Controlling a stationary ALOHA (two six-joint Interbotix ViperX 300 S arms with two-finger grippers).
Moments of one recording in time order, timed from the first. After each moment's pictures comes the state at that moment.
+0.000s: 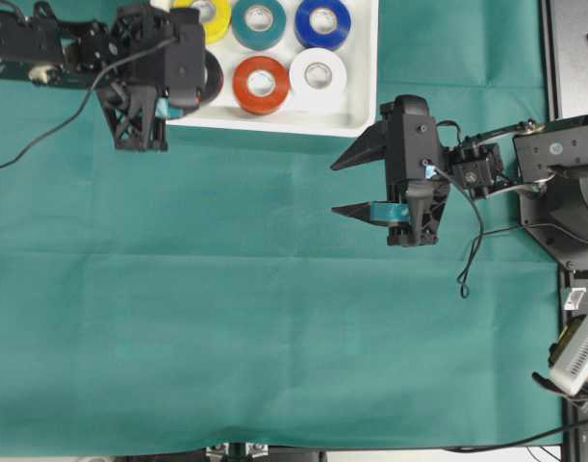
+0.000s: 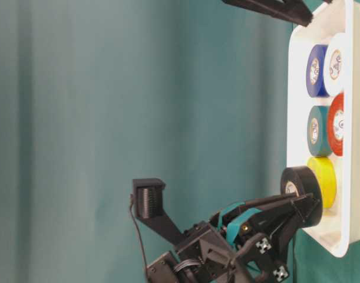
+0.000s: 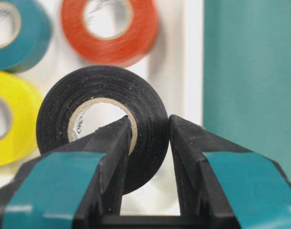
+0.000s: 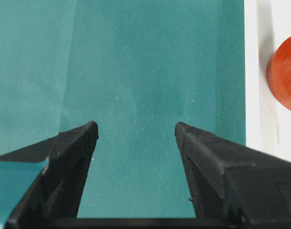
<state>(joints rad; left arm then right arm) 0.27 0.00 0.63 -0.02 0.25 0.32 0.04 -0.33 0.98 -0.50 0.00 0.66</state>
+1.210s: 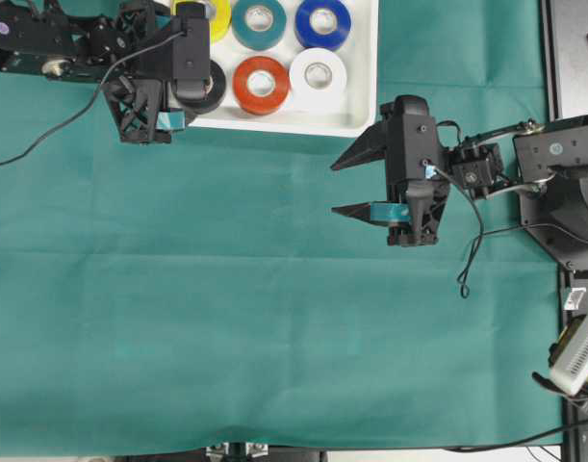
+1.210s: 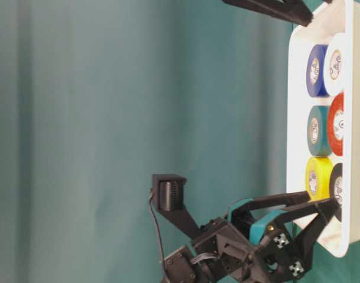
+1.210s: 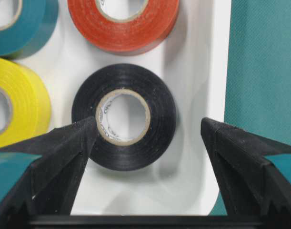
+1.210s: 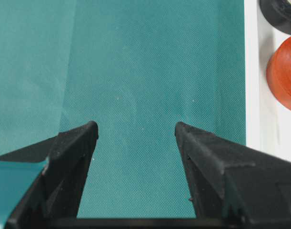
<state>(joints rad) 0.28 0.04 0.62 -0.02 0.24 0.33 0.04 -0.33 0.98 -0.49 0.00 0.66</state>
